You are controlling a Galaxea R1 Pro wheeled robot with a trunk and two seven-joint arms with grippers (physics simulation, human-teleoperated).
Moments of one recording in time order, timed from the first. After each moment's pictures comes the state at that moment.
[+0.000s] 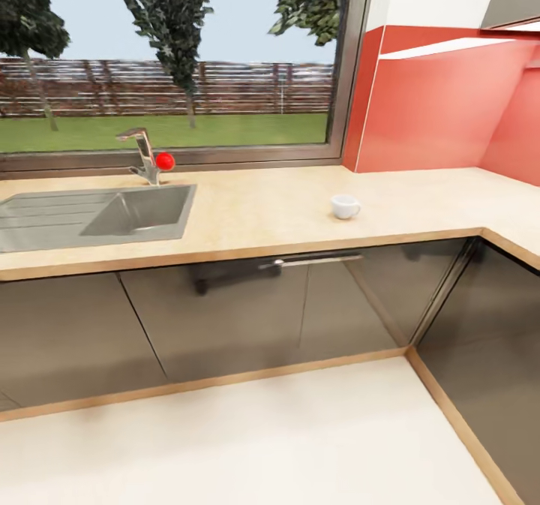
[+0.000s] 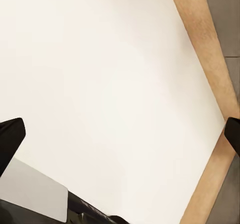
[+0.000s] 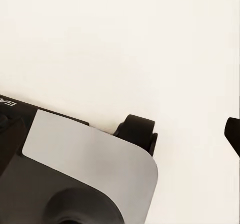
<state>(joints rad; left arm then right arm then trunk) -0.09 0.21 0.37 -0.07 0.70 0.03 -0.89 -0.29 -0.23 0.41 -0.11 -0.29 -0.09 0.49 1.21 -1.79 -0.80</state>
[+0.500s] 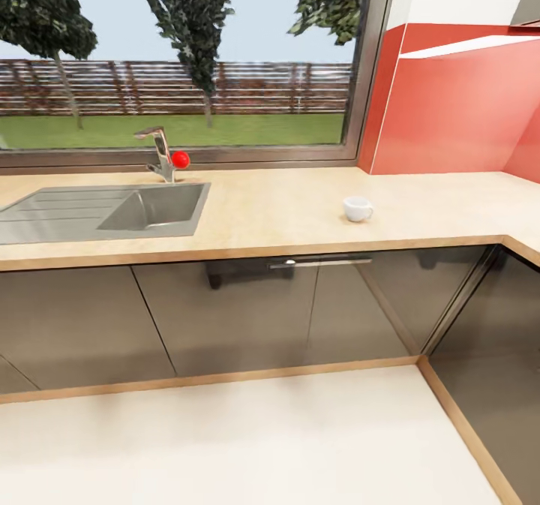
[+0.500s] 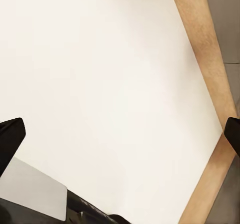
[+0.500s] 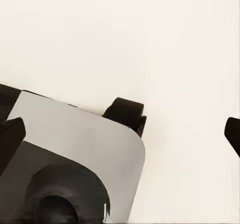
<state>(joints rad) -0.08 0.20 0.37 -0.07 0.70 0.02 -0.89 -0.26 -0.25 0.43 -0.09 -0.30 -0.11 0.47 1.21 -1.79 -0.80</state>
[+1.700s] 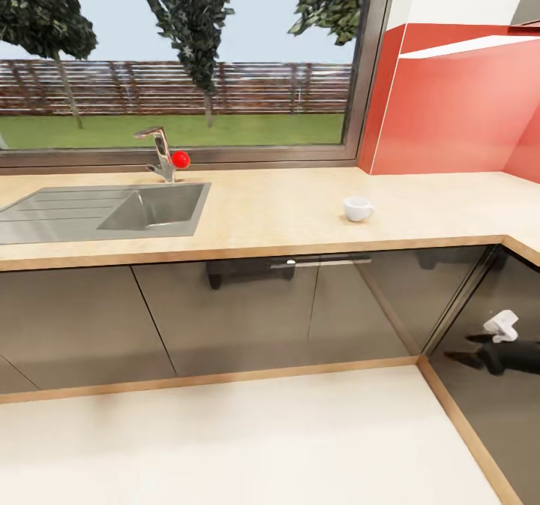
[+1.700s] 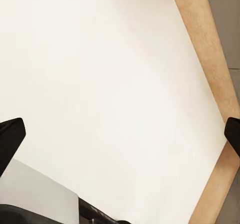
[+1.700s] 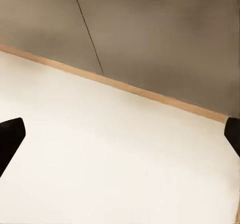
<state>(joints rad) -0.08 0.23 0.37 -0.07 0.70 0.02 -0.89 -0.43 -0.82 0.00 -1.21 -0.28 0.56 0.93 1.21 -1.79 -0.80</state>
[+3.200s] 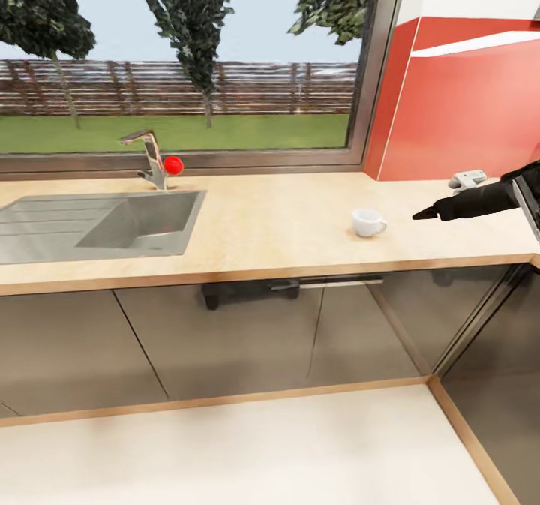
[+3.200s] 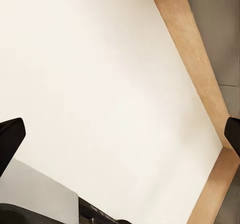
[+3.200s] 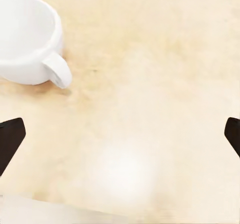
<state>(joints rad) -0.08 0.23 0.37 -0.07 0.70 0.02 -0.89 -1.41 -0.55 0.25 -0.87 0.15 1.00 0.89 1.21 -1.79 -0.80</state>
